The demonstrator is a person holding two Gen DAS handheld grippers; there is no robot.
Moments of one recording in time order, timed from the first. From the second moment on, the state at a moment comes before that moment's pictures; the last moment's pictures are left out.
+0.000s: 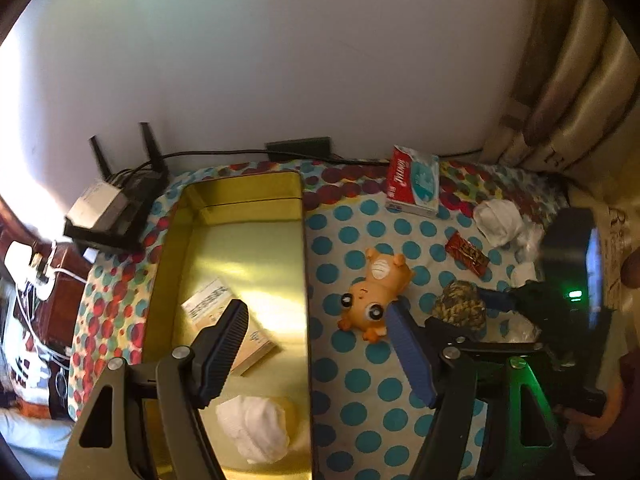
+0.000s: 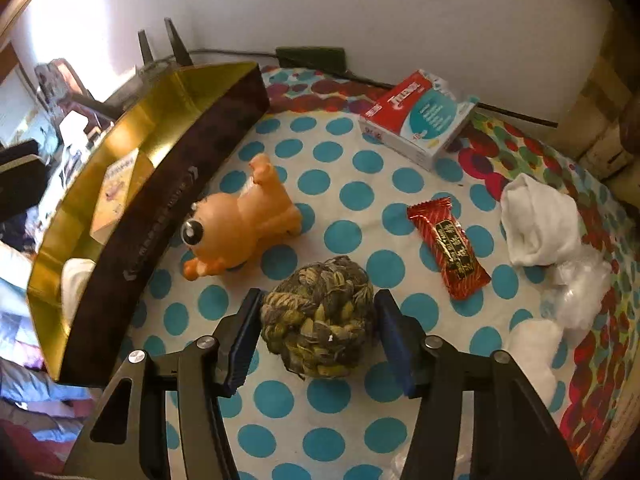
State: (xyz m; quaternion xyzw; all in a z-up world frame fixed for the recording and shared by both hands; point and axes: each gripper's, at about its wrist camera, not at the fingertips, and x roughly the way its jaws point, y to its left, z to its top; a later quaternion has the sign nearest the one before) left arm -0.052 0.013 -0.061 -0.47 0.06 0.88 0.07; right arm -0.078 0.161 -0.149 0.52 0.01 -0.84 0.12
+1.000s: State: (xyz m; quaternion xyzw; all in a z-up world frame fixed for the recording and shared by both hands) left arm -0.126 0.067 -0.149 -0.60 0.11 0.77 0.18; right arm -0.028 0.221 -0.111 0.48 -0.06 -0.87 0.10
